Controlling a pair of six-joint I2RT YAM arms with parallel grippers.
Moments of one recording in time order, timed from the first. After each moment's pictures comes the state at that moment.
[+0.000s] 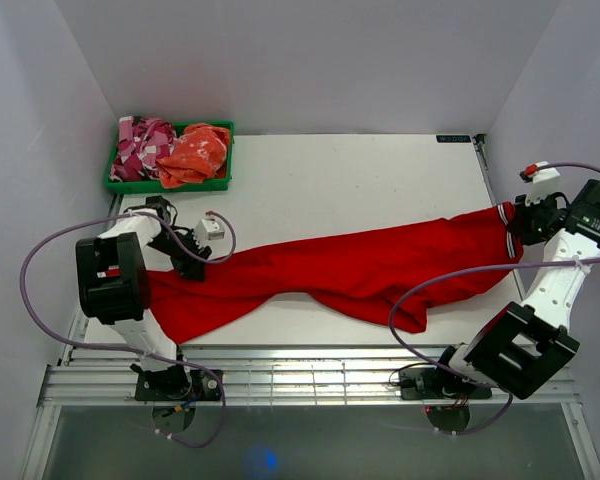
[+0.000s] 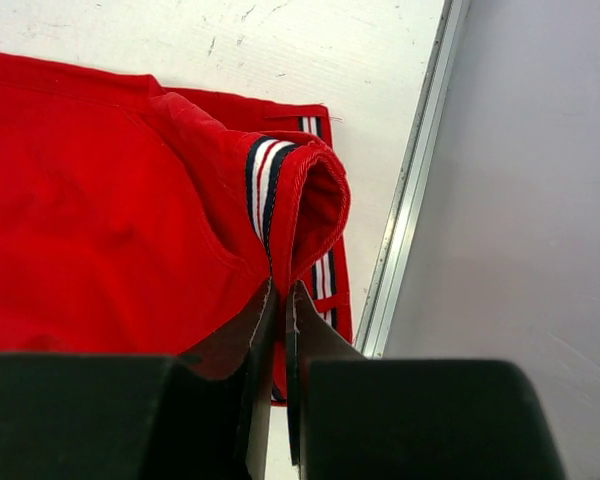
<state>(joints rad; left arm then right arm) 0.14 1.77 1.10 -0.89 0.56 1.18 -0.65 1.28 1.22 -0.81 -0.62 -0.77</state>
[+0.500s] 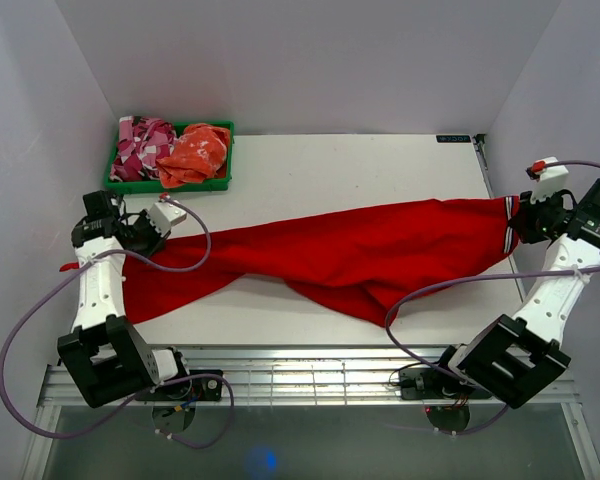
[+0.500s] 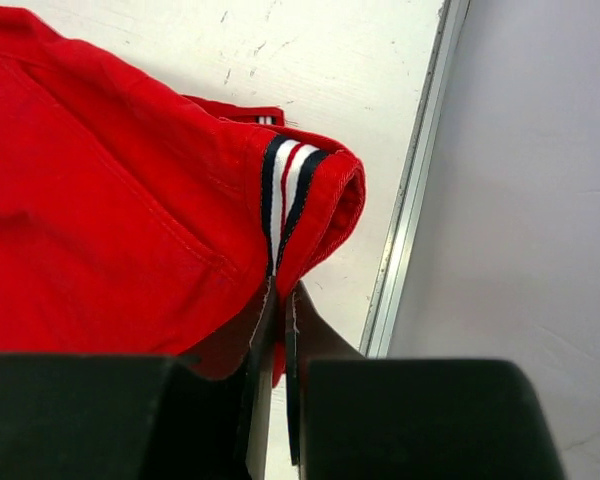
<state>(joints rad) 0.33 1.27 1.04 -0.84 0.54 1.15 -0.66 1.23 1.25 -0.84 -0.66 -0.75</state>
